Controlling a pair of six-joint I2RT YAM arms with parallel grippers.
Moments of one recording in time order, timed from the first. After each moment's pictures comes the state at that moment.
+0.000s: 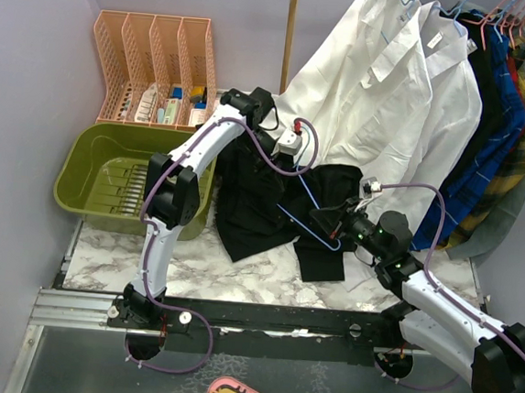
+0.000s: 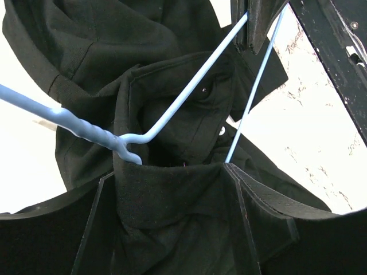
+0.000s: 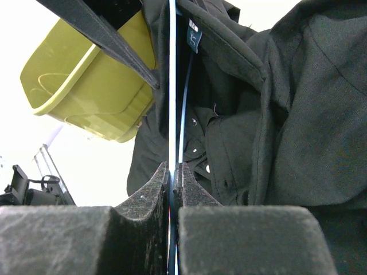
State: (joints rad) left arm -0.47 2.21 2.17 -1.43 1.08 1.40; right arm 0.50 0.90 0.30 0.50 -0.31 0.53
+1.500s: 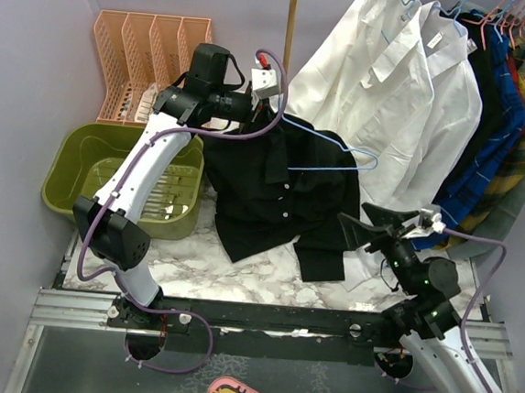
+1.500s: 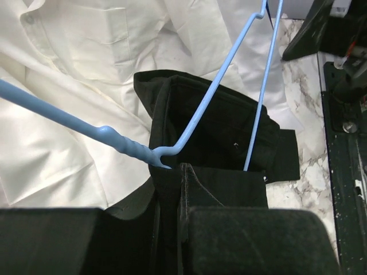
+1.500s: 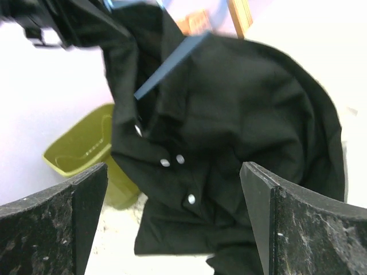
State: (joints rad) left arm -0.39 1.68 1.87 -0.72 0.98 0.48; right arm 0.51 0.22 0.32 0.19 -0.05 0.48
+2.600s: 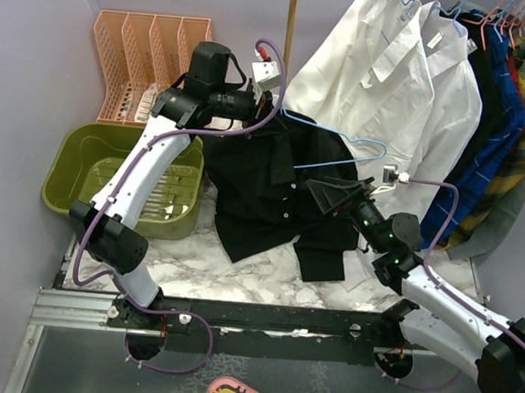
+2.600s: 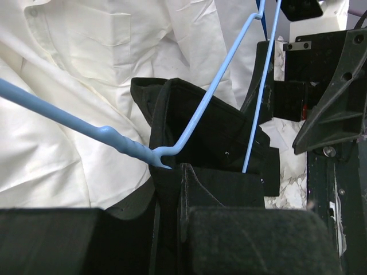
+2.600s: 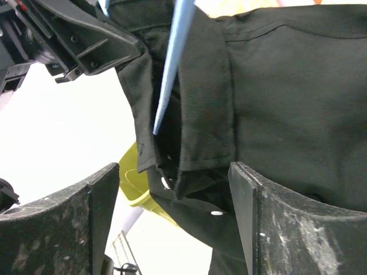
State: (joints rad) left arm -0.41 1.65 1.87 -0.66 0.93 0.28; right arm 0.58 0.90 0.38 0.80 -0.10 0.80
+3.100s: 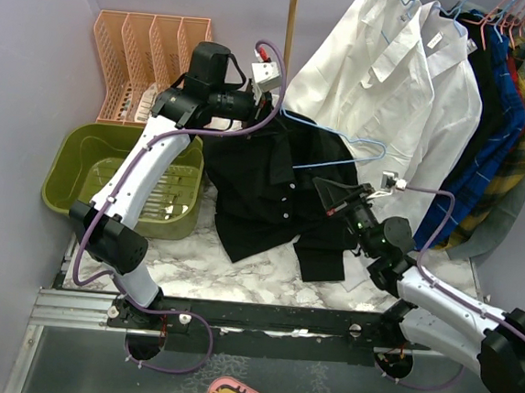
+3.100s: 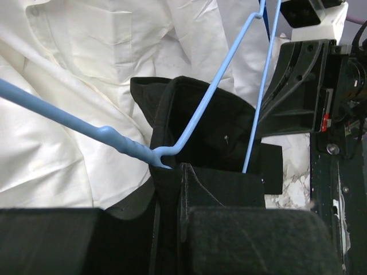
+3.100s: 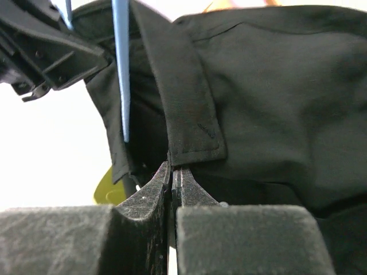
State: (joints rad) left arm -0.41 1.65 1.87 -0.67 0.92 0.28; right arm 0.66 0.97 0.38 0.86 0.08 0.77
